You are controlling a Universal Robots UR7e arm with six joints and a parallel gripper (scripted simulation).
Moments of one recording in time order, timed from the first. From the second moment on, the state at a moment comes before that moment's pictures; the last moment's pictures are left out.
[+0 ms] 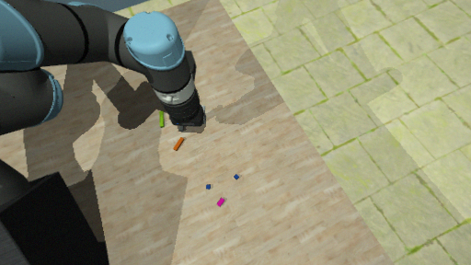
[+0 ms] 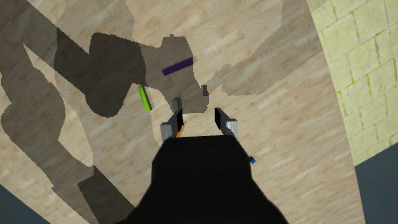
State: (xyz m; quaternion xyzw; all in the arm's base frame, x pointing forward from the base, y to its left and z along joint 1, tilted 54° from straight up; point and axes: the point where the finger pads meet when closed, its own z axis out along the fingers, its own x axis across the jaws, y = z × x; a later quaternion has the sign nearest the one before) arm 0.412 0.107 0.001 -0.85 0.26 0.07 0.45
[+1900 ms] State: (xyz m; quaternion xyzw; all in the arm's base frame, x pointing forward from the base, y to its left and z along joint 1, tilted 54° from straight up) arm 0.383 0.128 0.023 -0.81 -0.37 -0.25 0.38
